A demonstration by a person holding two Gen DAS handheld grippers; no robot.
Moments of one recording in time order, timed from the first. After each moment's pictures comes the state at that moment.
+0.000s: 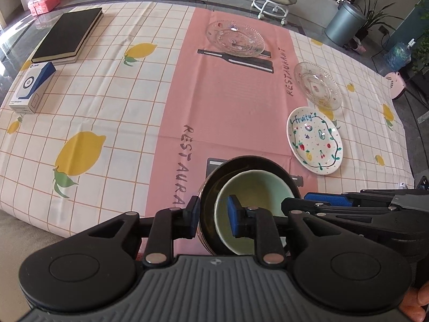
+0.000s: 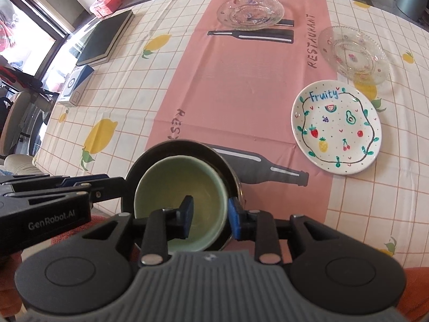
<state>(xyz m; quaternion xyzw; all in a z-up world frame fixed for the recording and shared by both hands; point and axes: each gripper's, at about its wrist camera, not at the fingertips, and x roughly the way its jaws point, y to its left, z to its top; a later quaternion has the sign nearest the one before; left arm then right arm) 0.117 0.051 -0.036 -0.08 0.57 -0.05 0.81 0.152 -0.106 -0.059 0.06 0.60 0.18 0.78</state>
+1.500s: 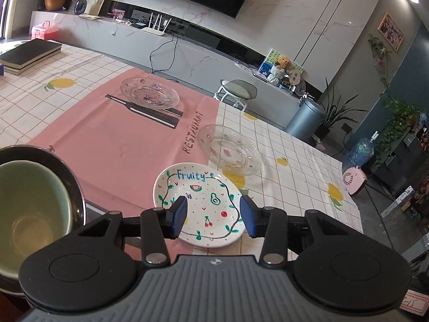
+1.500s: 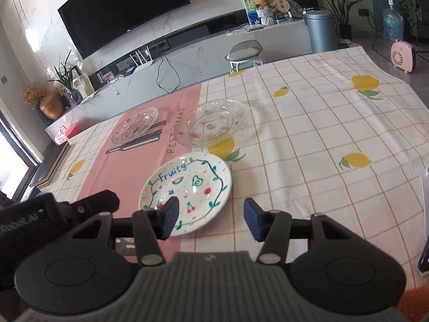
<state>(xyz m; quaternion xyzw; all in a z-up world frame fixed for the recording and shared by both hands) 0.096 -0.125 -0.104 -0.20 0.34 -0.05 0.92 0.119 -0.299 -0.122 0.16 0.35 0.05 0.92</state>
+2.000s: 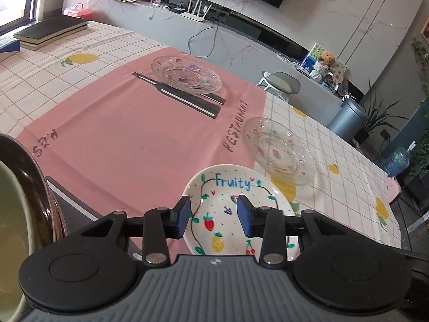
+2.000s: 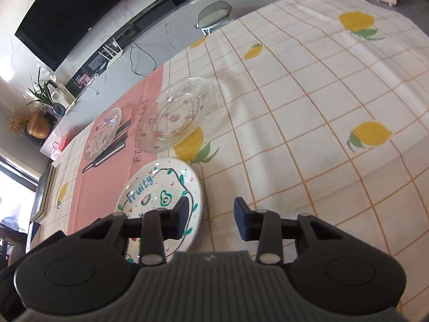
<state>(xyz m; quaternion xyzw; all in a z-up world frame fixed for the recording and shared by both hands) 0.154 -0.110 -0.151 -0.21 0.38 0.04 0.90 0.190 -0.346 -0.176 0.30 0.44 0.03 0.84</state>
